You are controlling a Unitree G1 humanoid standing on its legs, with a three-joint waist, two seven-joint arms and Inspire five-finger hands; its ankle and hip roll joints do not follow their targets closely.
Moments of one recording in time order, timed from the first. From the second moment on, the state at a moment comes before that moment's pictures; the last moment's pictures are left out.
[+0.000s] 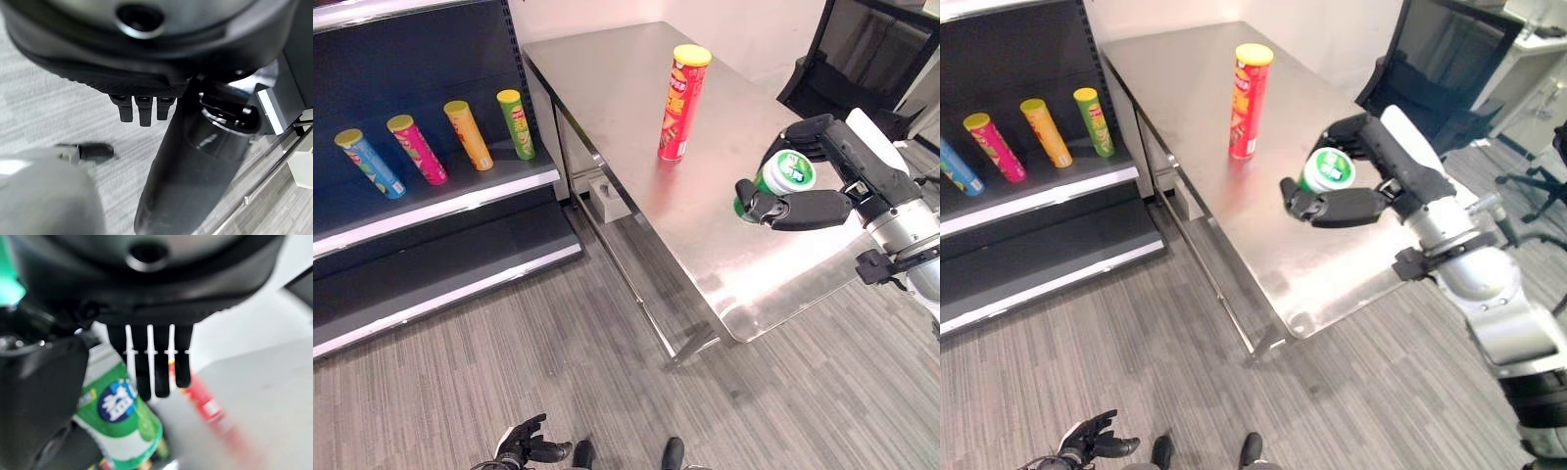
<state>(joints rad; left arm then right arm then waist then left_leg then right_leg) 0.12 0.27 -0.10 0.94 -0.19 -0.04 -0.02 -0.33 -1.18 0.07 -0.19 0.32 -0.16 0.10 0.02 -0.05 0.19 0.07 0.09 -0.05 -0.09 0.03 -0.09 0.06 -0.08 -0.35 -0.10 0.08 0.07</state>
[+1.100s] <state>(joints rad) 0.03 0.40 -0.04 1.00 -0.18 -0.06 0.01 -0.35 -1.11 0.13 -0.20 0.22 -0.16 0.08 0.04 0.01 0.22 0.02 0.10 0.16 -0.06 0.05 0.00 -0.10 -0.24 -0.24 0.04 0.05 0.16</state>
